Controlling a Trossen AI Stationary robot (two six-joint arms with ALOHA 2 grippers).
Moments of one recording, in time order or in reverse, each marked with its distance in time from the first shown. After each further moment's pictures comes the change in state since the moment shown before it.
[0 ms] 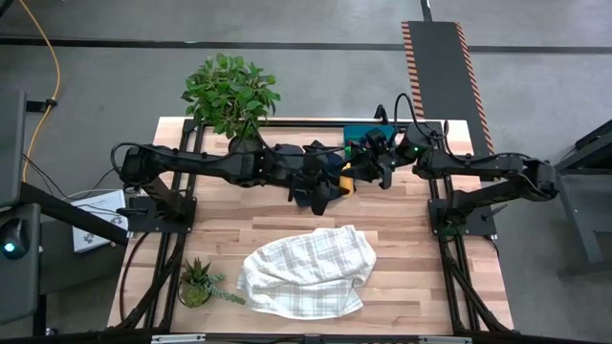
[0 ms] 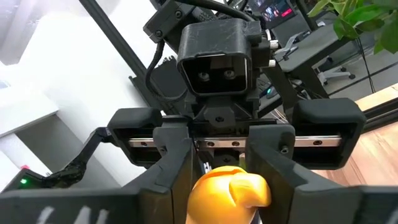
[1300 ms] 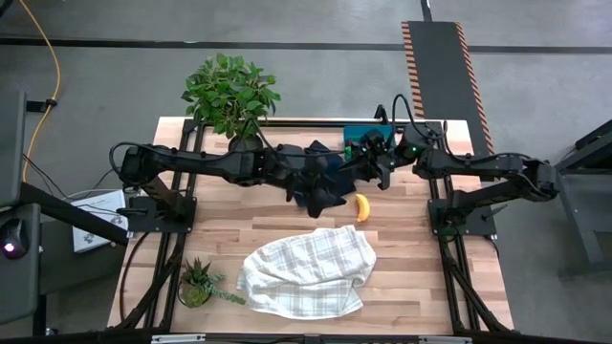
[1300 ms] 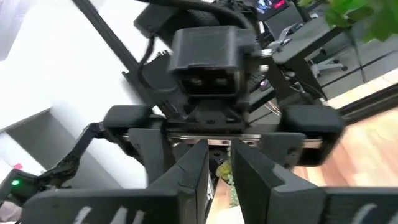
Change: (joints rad) left arm 0.000 -0.005 0.000 -0.082 0.090 -0.037; right arm -0.009 0.000 0.000 -0.033 0.000 -0.003
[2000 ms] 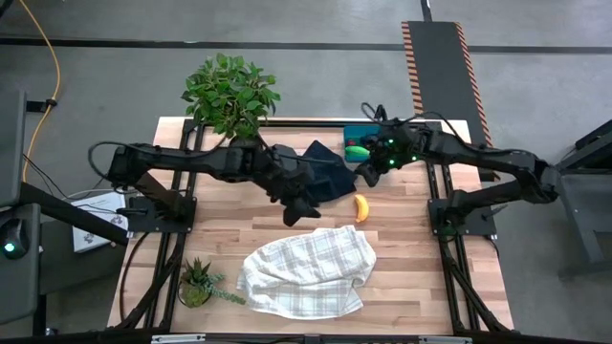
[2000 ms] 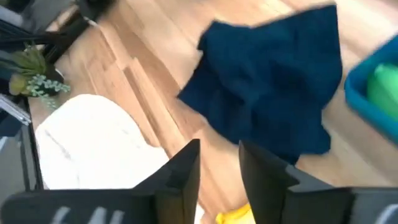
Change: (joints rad) left arm -0.001 -0.090 0.000 -0.315 0.203 0.043; right arm -0.057 -0.012 0.255 -1.214 0.414 -0.270
